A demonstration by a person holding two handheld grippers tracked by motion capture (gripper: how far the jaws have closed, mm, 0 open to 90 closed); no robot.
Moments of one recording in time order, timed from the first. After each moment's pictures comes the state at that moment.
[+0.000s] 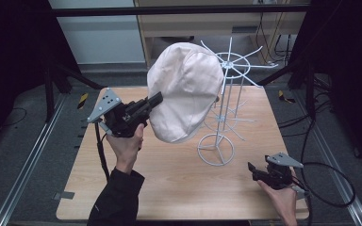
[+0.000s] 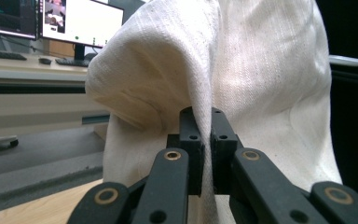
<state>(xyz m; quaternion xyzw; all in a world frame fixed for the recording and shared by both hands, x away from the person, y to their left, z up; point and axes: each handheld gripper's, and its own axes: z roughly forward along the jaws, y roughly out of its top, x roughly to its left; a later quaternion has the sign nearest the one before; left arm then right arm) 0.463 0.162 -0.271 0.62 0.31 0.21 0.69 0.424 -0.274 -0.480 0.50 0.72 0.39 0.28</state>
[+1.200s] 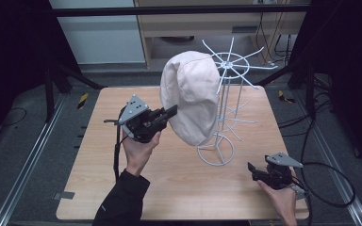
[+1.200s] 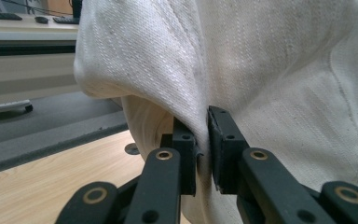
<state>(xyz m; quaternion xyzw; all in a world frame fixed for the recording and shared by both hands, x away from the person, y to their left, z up) 0.472 0.128 -0.298 0.69 0.32 0.21 0.62 0.425 -0.274 -0.481 0.50 0.72 0.38 0.28</state>
